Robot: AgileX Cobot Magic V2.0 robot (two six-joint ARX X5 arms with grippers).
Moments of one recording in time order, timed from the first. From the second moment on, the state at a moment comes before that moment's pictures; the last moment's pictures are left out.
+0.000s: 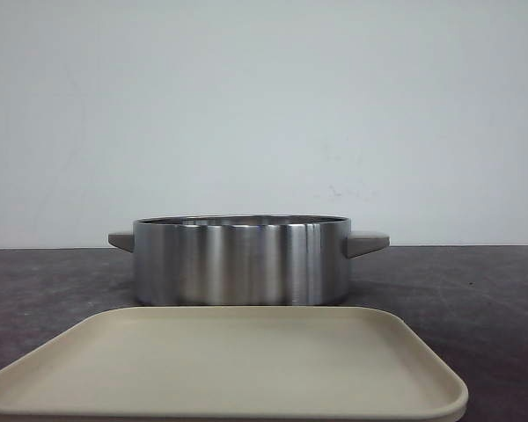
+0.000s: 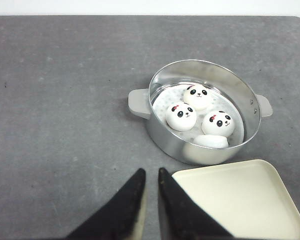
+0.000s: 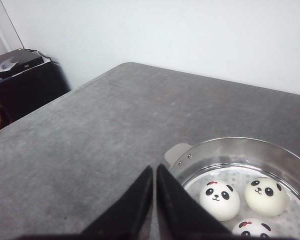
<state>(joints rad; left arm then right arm) -0.57 0.69 1.24 -1.09 -0.21 -0.28 0.99 1.09 0.96 -0.06 0.21 0.27</state>
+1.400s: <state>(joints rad) -0.57 0.69 1.24 -1.09 -0.21 -0.28 0.16 0.02 0.04 0.00 0.23 -0.04</state>
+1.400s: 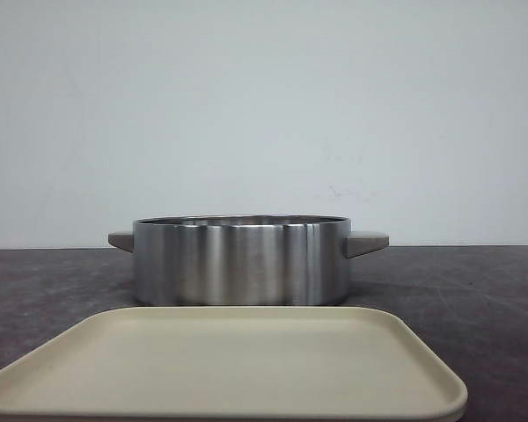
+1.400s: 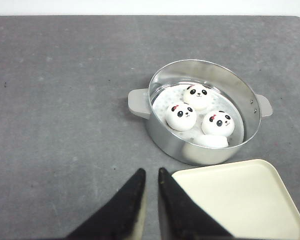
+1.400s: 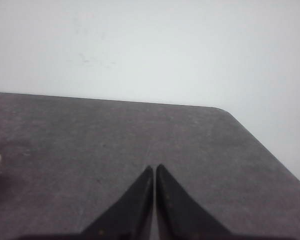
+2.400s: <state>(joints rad) -0.57 0.69 1.24 -1.09 -0.21 -0.28 0.11 0.00 0.01 -0.16 0.18 -0.05</state>
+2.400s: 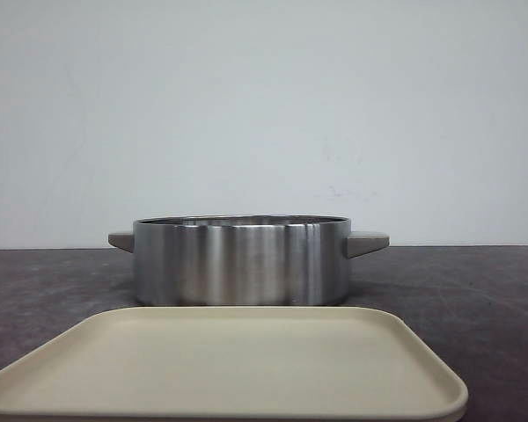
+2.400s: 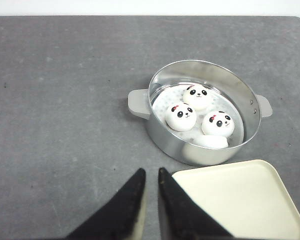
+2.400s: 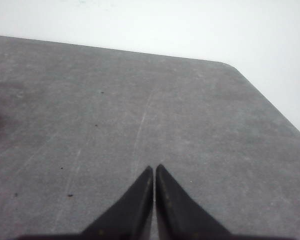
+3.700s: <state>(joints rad) -0.07 0.12 0.27 -0.23 0.13 -0.04 0.11 0.00 0.01 -0.16 0.18 -0.05</state>
